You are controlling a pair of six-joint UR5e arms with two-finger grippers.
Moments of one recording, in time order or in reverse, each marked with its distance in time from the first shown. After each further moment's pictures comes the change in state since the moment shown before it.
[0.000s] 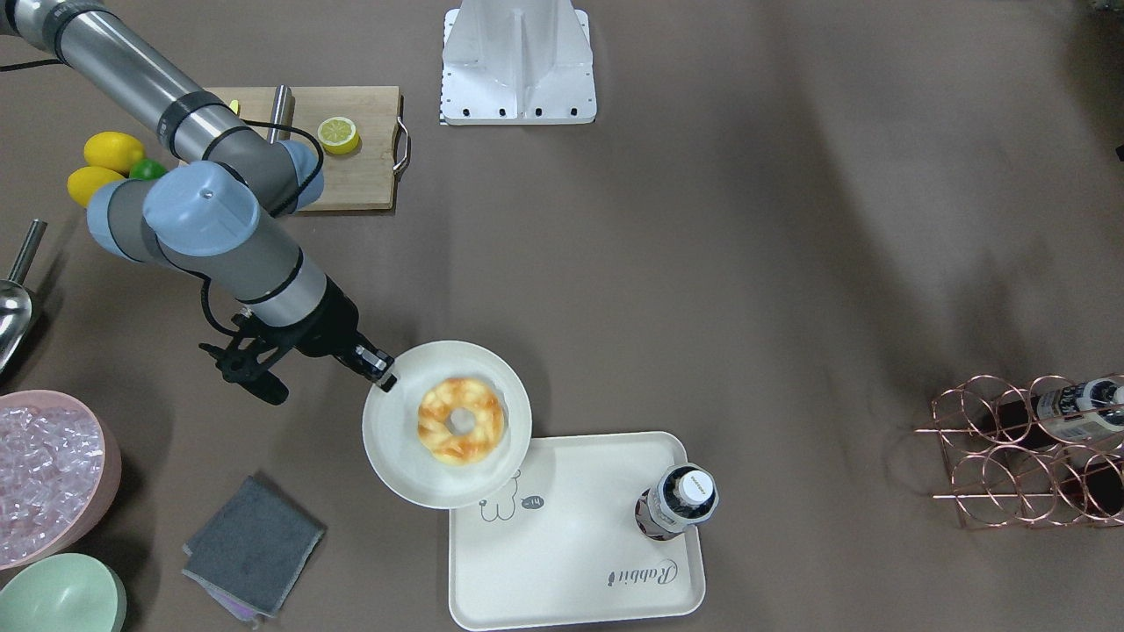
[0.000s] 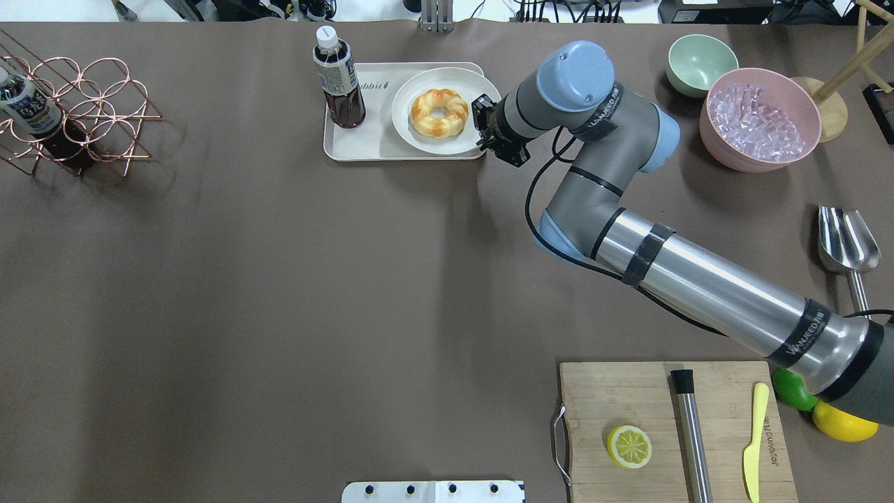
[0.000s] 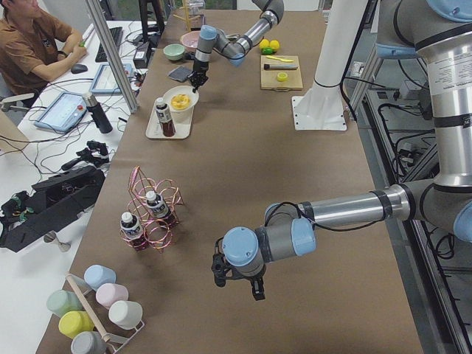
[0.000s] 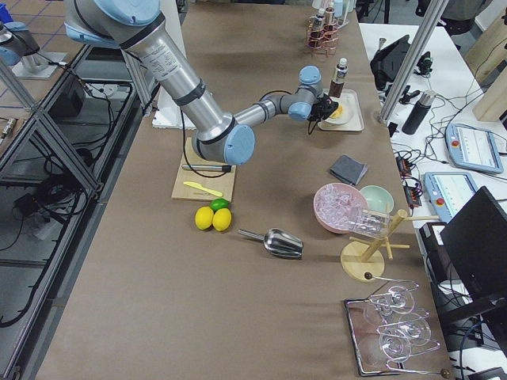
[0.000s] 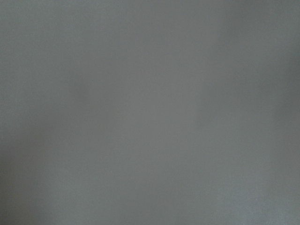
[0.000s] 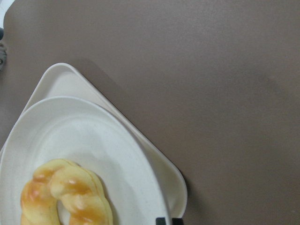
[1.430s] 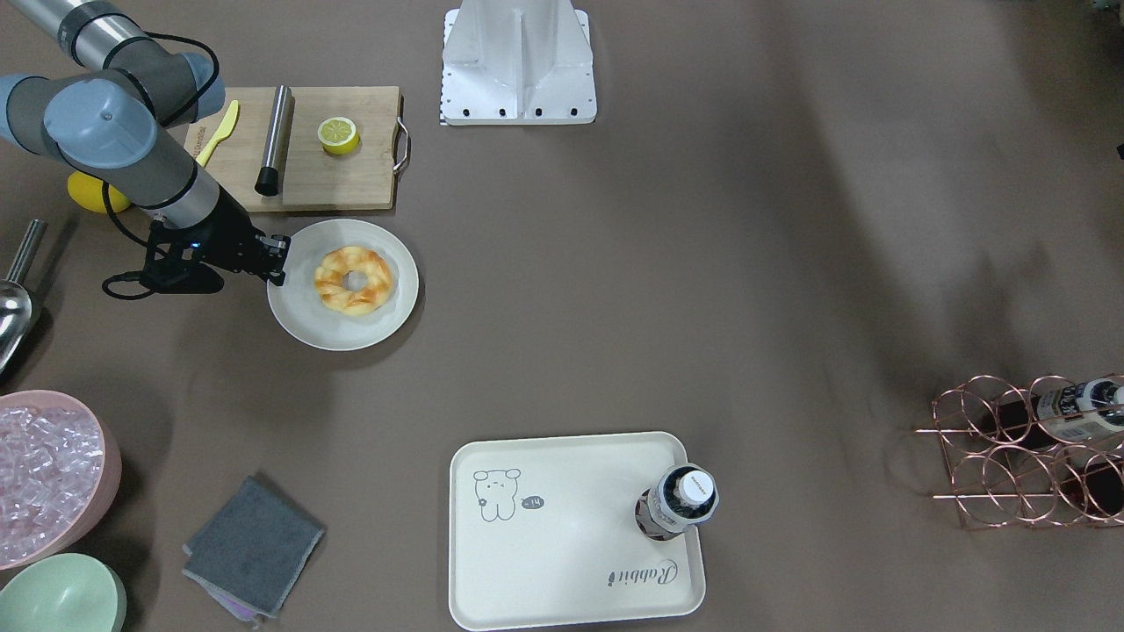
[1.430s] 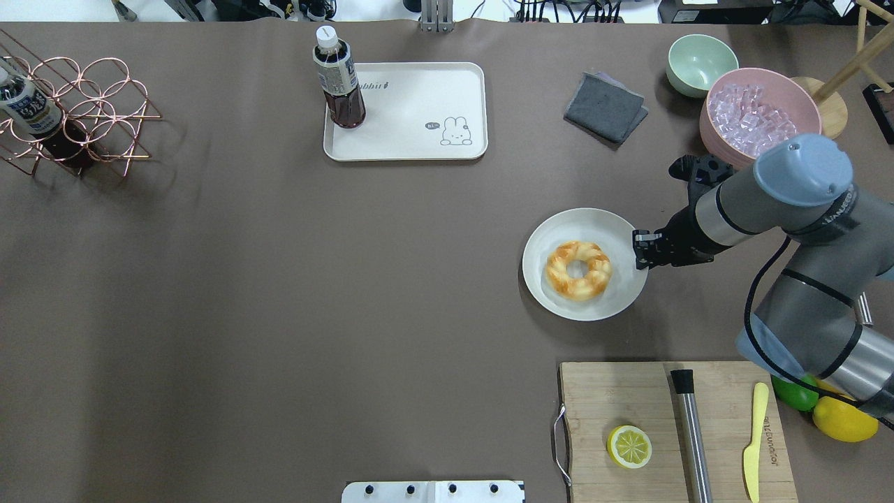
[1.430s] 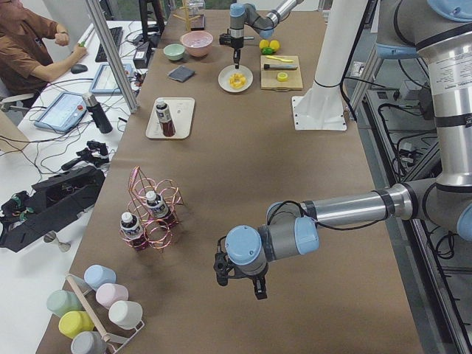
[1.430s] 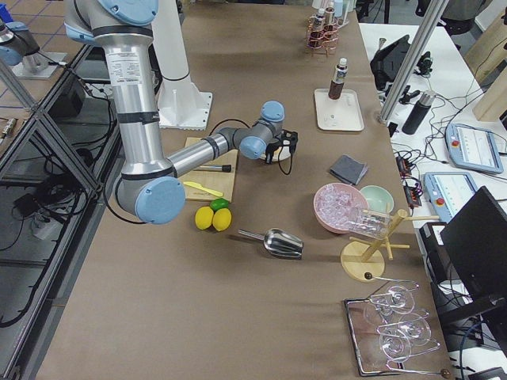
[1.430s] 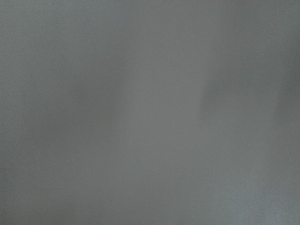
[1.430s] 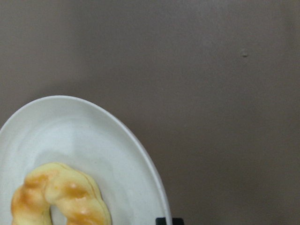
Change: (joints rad) left arm -0.002 0.015 -0.018 0.004 0.000 0.002; right arm 0.008 -0.653 0.632 -0.231 0.241 -0.817
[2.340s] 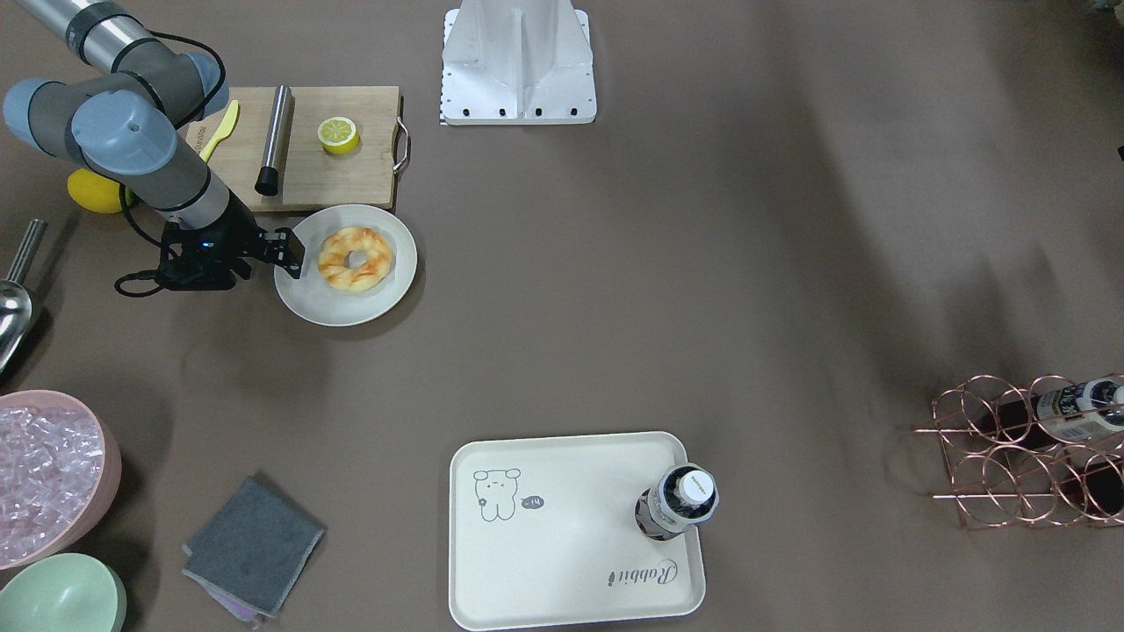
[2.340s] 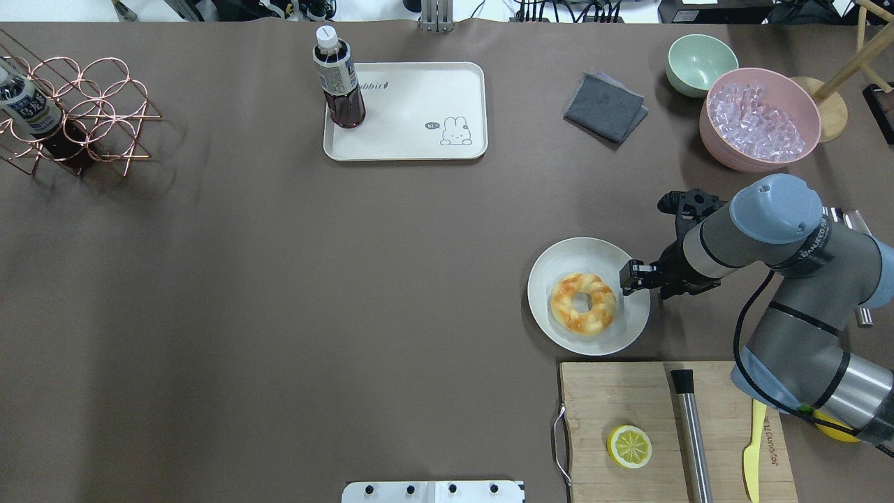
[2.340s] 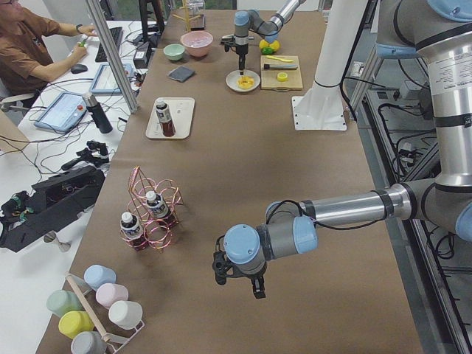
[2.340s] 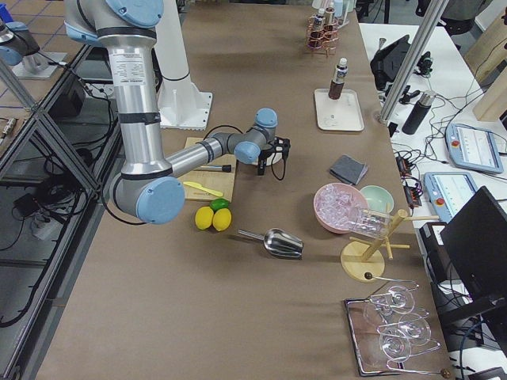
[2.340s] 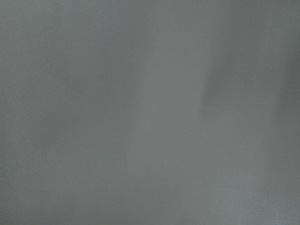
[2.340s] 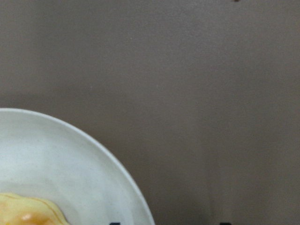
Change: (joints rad) left arm 0.001 -0.006 0.000 0.001 0.000 0.000; right arm -0.076 -0.027 -0.024 -0.002 -0.055 -0.021
